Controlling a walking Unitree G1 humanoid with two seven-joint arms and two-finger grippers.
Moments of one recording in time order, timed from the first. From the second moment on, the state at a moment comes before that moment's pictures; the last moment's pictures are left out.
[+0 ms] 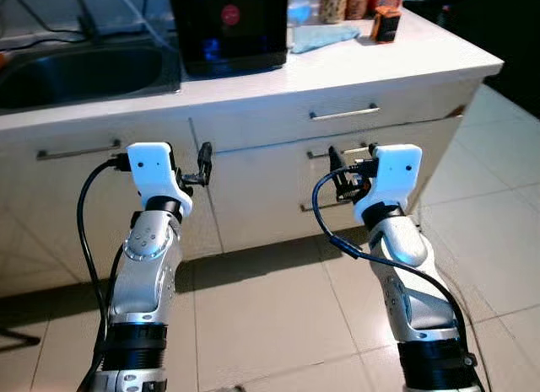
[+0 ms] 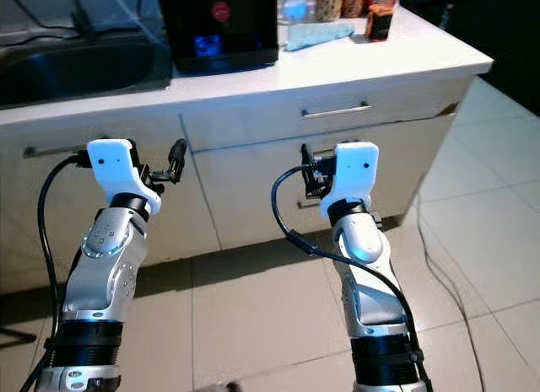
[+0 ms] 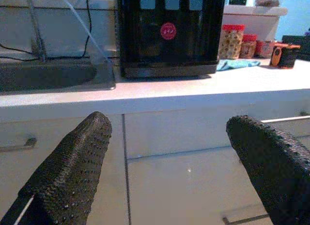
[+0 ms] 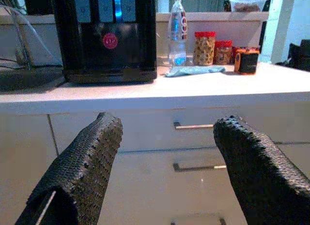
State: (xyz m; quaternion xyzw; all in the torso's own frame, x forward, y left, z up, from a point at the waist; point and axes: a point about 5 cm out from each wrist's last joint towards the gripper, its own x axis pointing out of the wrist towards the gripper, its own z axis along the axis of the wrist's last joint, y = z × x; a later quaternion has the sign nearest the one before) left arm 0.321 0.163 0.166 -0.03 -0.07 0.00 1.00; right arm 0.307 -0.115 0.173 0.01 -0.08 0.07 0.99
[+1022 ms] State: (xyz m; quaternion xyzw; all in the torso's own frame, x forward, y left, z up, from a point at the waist) left arm 0.323 0.162 0.179 -0.04 -0.09 0.02 1.00; right arm 0.306 -0.107 0.184 0.01 -0.10 0.09 0.99
